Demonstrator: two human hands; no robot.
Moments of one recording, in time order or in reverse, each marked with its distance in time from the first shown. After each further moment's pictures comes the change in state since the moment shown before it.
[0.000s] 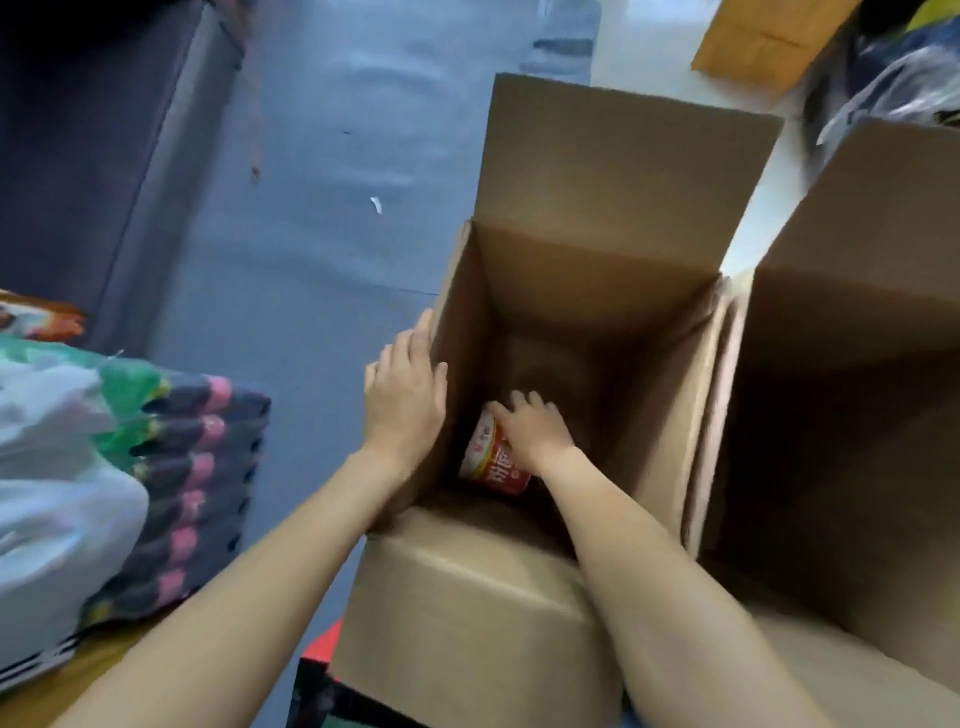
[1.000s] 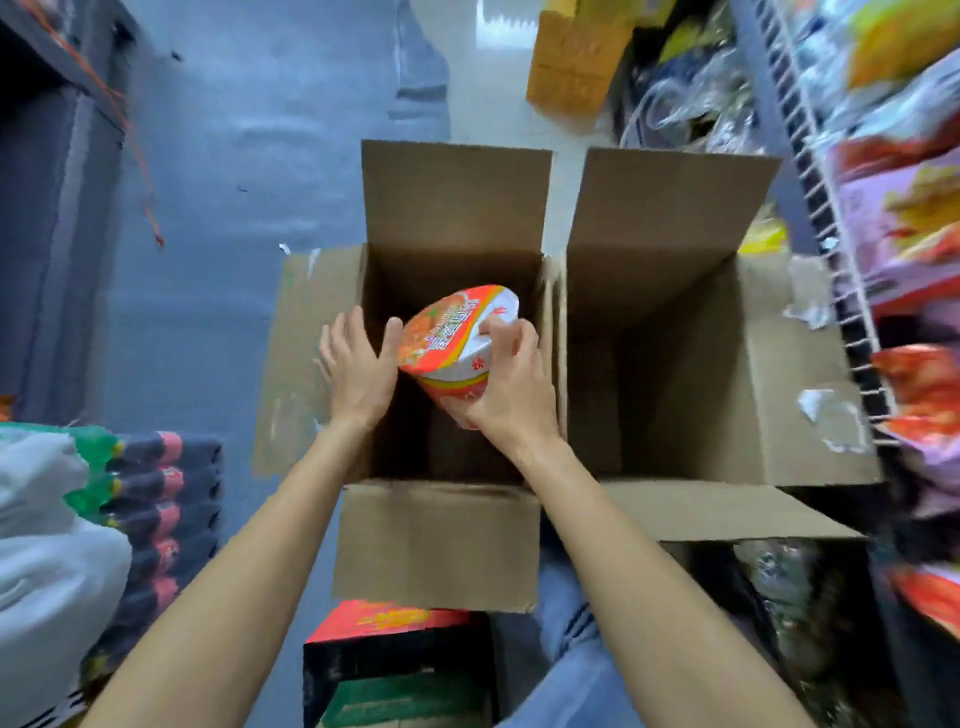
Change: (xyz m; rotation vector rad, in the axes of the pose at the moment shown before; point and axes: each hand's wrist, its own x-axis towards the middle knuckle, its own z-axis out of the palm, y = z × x) left_hand -0.005 0.066 -0.075 -0.422 -0.224 -0.277; right_hand -0.189 -0.031 -0.097 0.587 0.848 0.343
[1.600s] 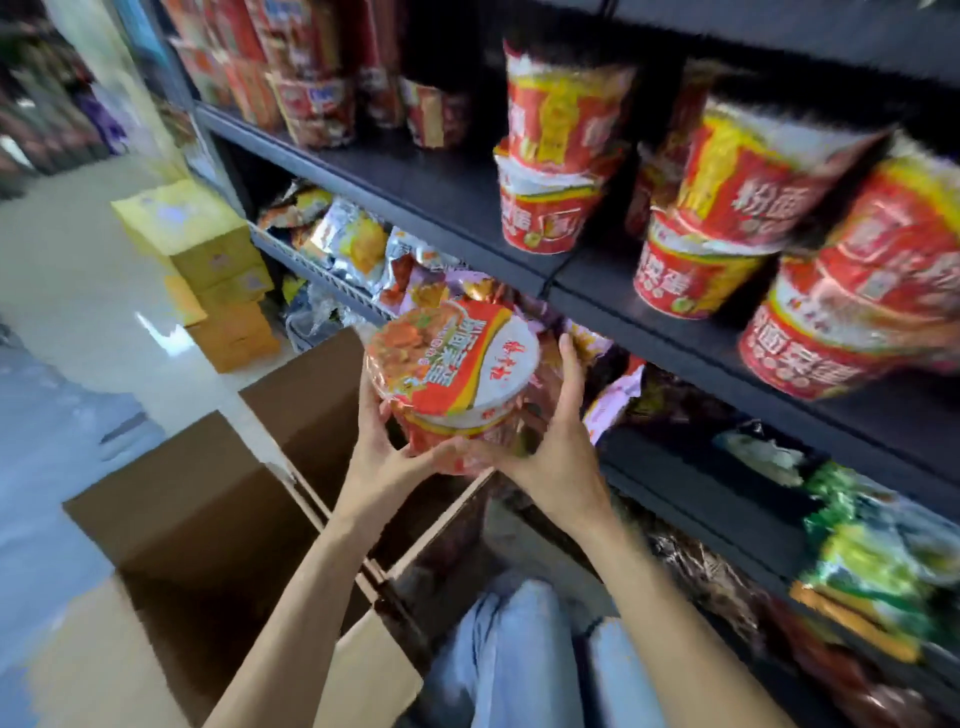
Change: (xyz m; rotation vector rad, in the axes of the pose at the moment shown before) left_hand -0.252 0.237 -0.018 -0.665 -0.999 0.789; right_hand -0.232 0.013 -0.274 0.585 0.874 0.208
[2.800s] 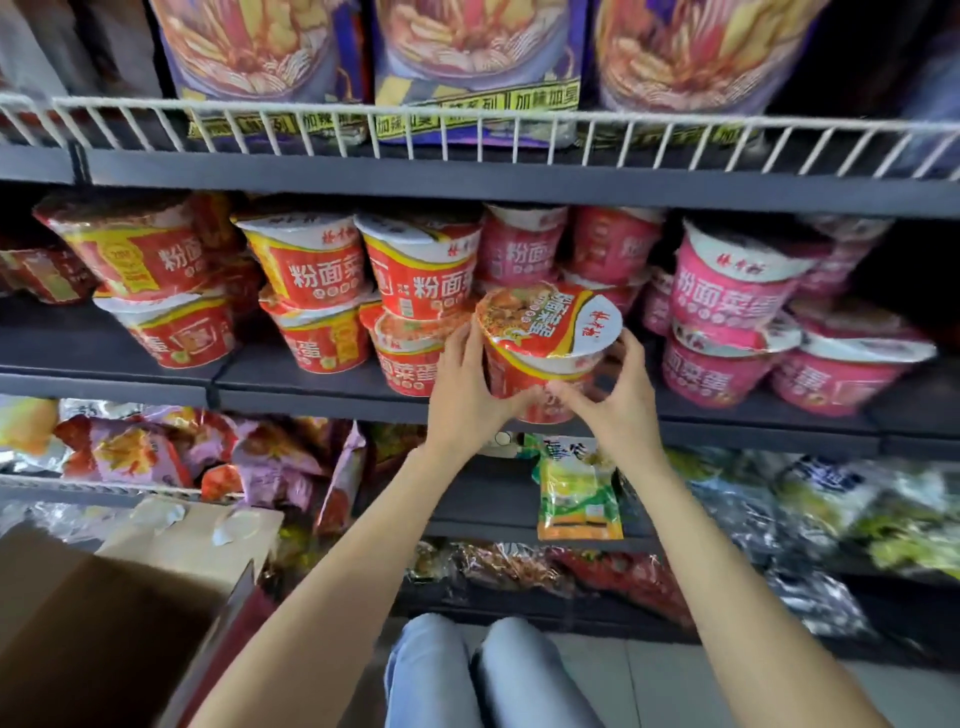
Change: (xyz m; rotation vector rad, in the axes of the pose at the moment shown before) left_hand -0.015 0.044 0.371 0.592 -0.483 0.560; right_hand -0.130 -0.029 -0.333 -0.355 0.773 0.097
